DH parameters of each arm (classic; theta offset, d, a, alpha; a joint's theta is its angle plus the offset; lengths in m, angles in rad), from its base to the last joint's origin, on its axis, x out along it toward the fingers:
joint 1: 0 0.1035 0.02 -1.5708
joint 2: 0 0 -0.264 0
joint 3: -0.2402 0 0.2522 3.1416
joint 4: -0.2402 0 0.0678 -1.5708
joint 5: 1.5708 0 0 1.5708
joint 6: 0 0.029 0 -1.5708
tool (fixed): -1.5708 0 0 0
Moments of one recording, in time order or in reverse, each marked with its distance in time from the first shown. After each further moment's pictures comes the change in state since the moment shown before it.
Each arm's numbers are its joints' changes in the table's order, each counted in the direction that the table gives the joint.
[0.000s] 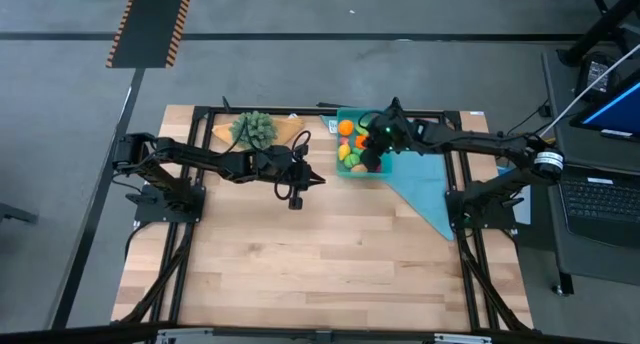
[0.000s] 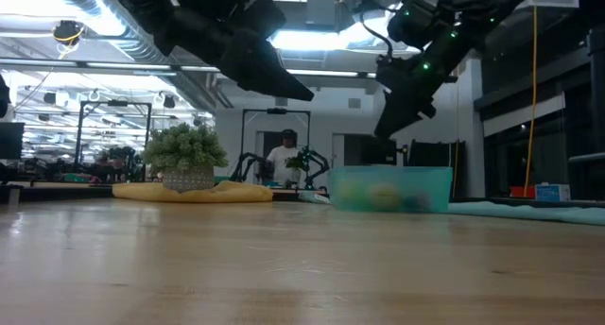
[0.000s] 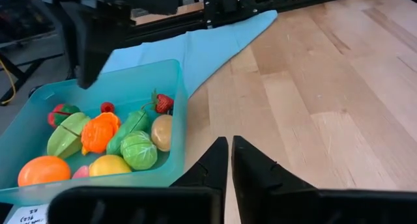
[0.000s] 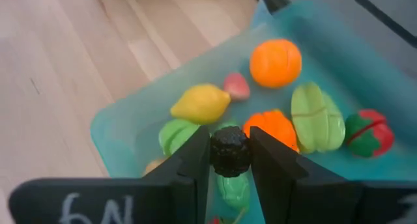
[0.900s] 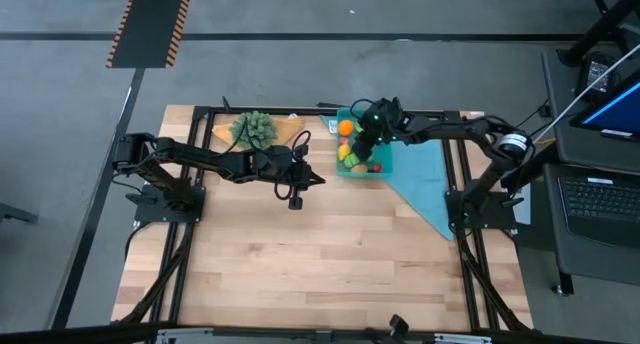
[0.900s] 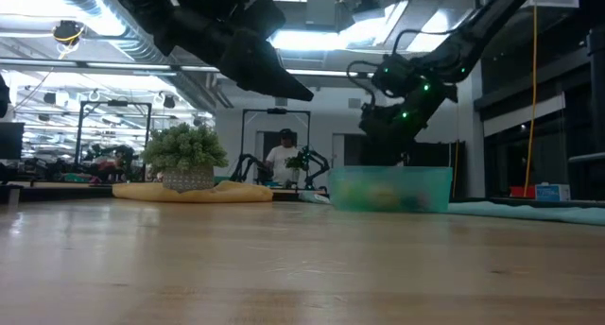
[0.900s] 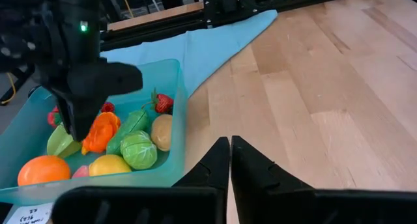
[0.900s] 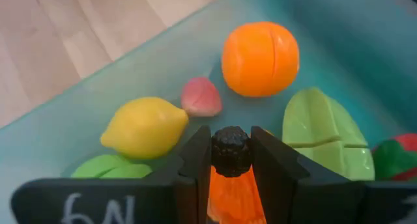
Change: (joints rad) left arm 0.000 0.000 0.001 0.000 0.000 0.000; right arm -0.168 0.291 -0.010 0.246 0.158 -0.085
